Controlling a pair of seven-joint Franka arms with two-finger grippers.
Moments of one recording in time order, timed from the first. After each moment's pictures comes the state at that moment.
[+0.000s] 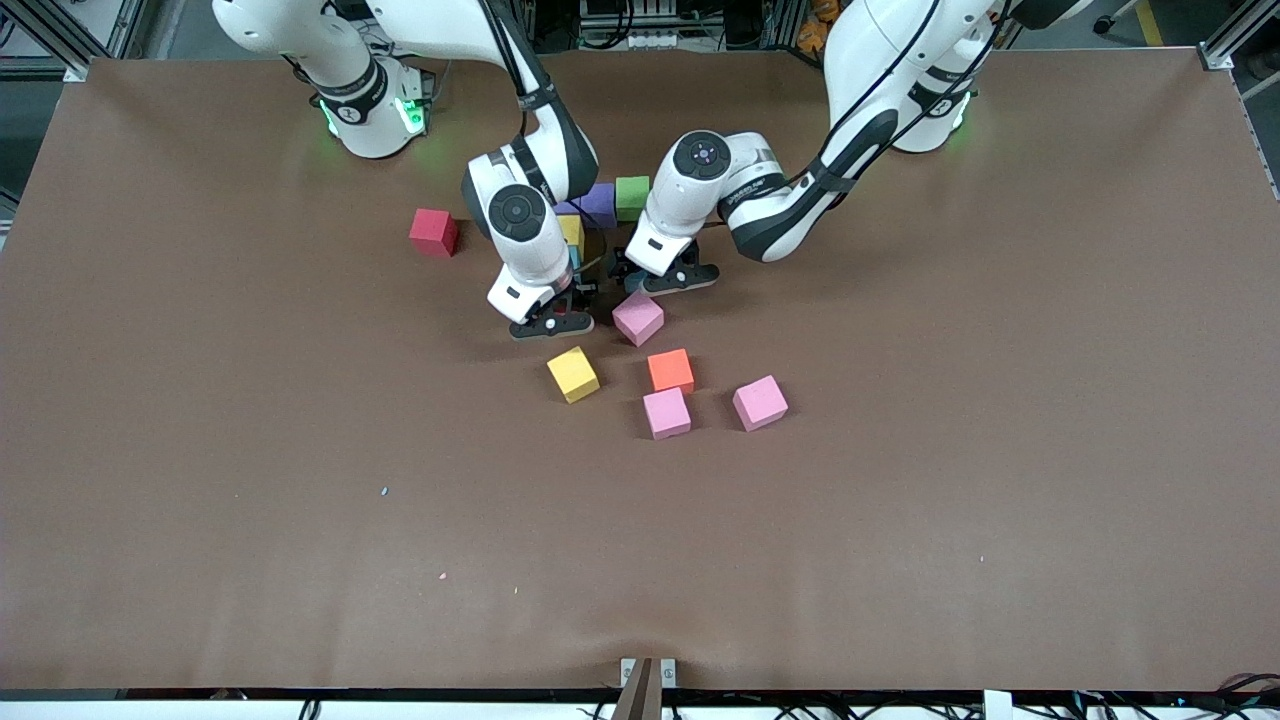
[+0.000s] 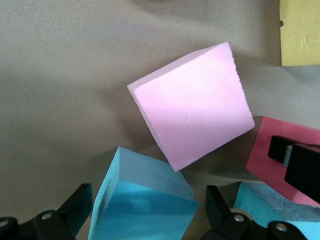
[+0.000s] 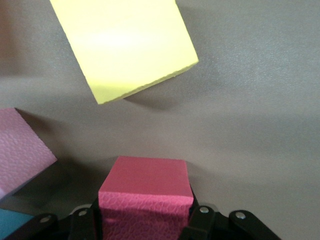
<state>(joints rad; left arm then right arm) -0.36 0.61 -0.59 -2.07 0.37 2.74 -1.46 1.18 0.49 -0.44 -2.11 0.43 2.49 0.31</state>
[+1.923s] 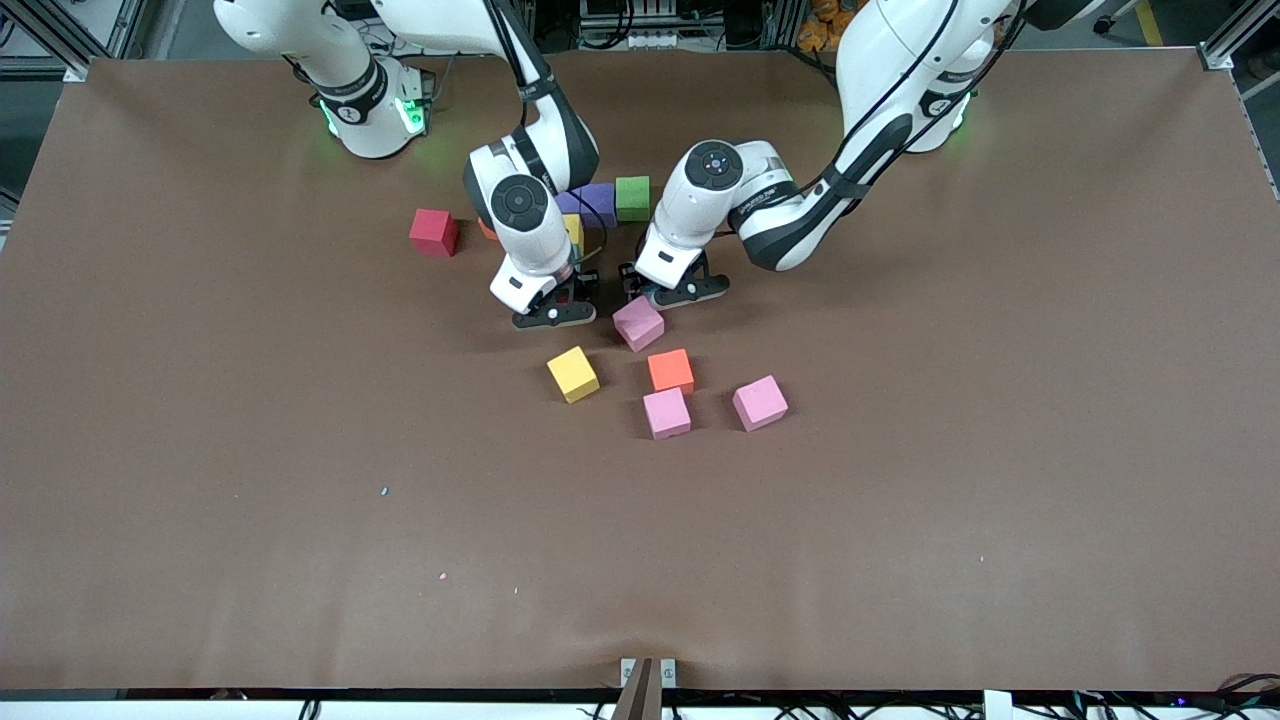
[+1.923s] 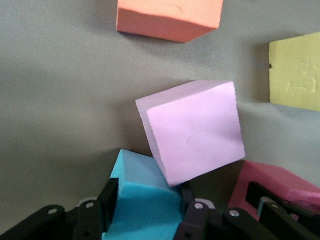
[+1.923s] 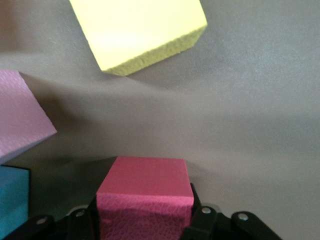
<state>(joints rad) -0.32 0.60 -0.59 -2.06 0.37 2.74 -1.47 1.20 0.47 -0.44 -2.15 0.44 2.49 0.31</state>
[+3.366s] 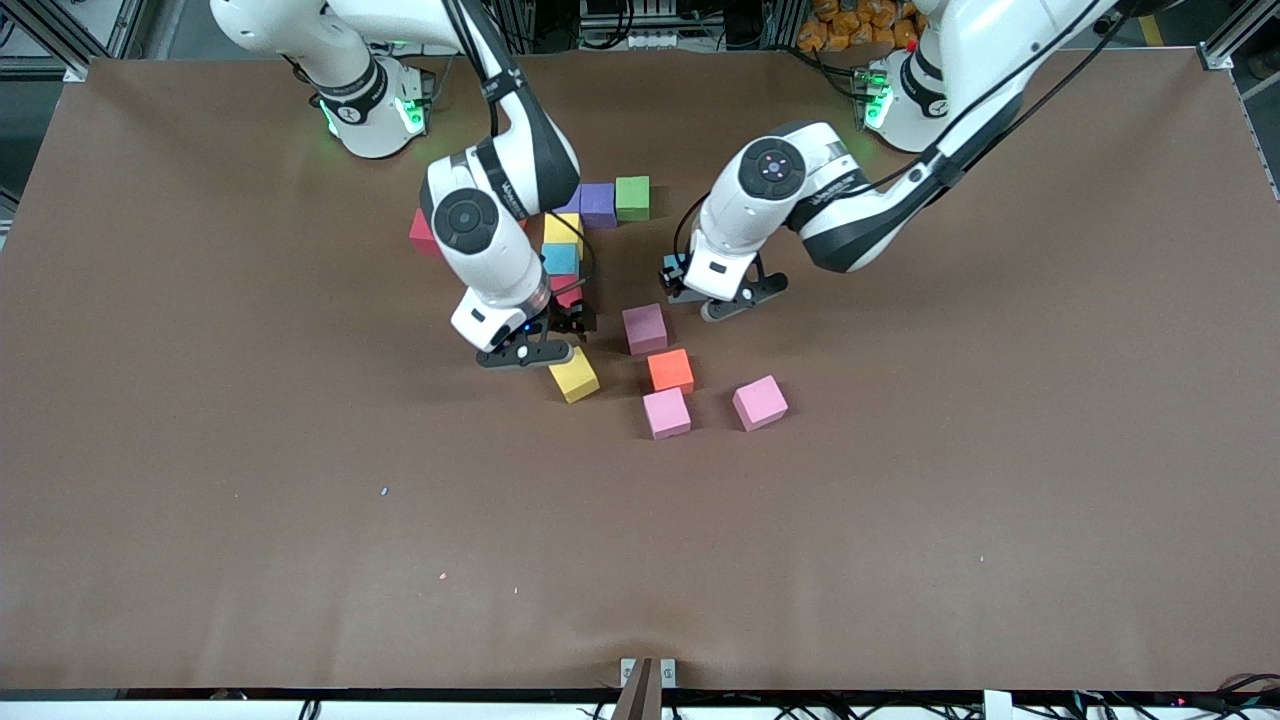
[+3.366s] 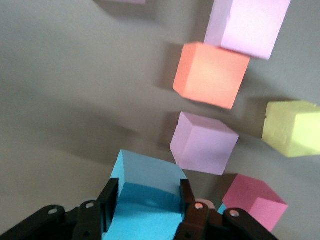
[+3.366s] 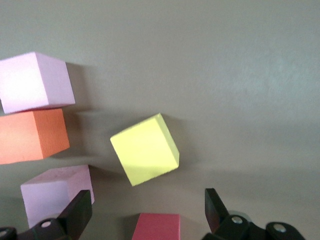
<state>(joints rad) 0.25 0.56 -1.08 -2.02 0.37 2.35 -1.50 1.10 0.46 -0.54 -1.87 0.44 2.29 0.23</state>
